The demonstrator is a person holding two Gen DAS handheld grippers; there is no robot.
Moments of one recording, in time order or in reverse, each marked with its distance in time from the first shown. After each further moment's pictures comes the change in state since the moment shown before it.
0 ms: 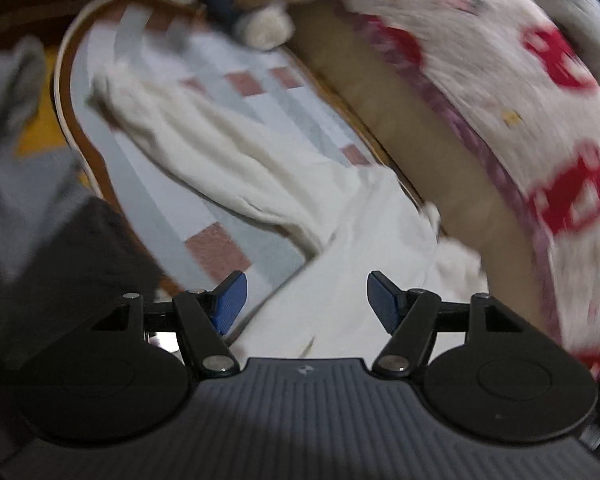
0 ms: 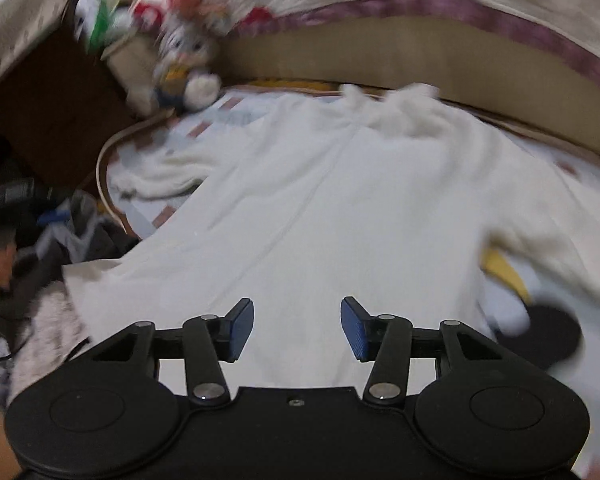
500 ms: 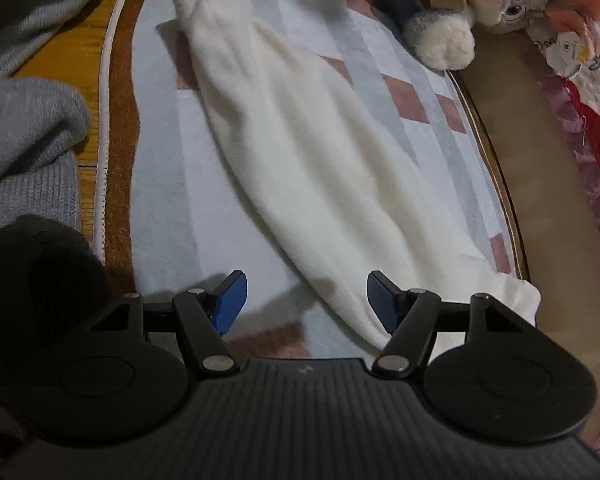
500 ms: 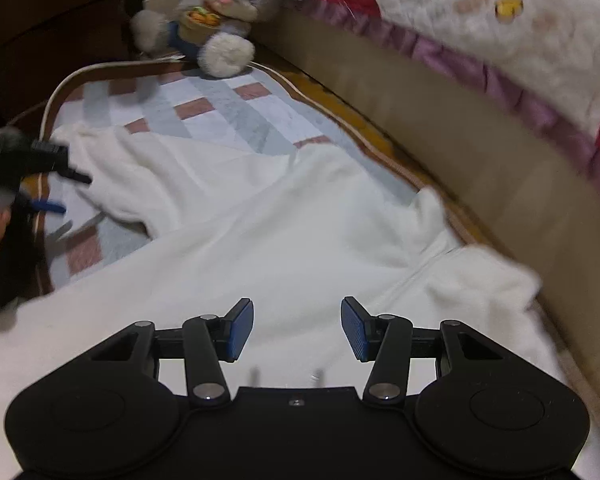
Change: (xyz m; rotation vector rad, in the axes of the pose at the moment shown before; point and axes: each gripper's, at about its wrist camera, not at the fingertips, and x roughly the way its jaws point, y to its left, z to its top) left arm 0.160 0.082 0.040 -0.380 -0.078 0.247; right arm 0.193 0.055 0.159 -0.313 0.044 -0.144
